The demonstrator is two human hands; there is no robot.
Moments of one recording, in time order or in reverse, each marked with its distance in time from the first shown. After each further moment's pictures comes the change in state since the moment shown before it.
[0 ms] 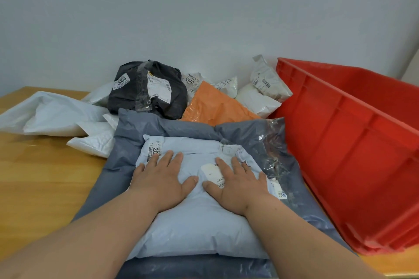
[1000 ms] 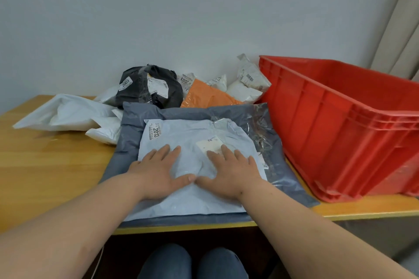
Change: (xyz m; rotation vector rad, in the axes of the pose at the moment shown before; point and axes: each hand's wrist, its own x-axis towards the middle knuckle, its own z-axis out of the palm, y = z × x) left_hand -0.078 -0.006 -0.026 0.015 -0.129 0.086; right_hand -0.079 -0.010 -0.003 -0.001 0.087 -0.073
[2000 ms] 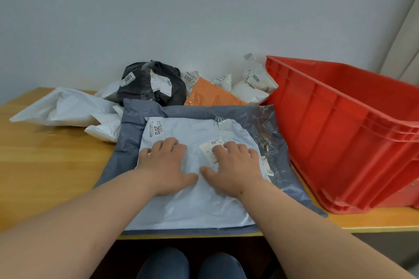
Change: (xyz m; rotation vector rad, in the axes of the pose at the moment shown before) left_hand 0.009 0.018 -0.008 0.037 0.188 0.027; right_hand 0.020 -0.004 -0.005 -0.085 0.256 -0.043
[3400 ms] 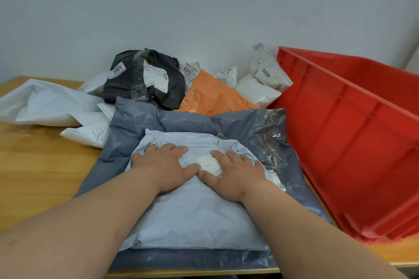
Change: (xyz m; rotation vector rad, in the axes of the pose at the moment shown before) left_hand 0.075 -0.011 0.021 -0.042 -0.120 -0.147; right_hand 0.057 0.023 0.030 0.043 -0.366 0.091
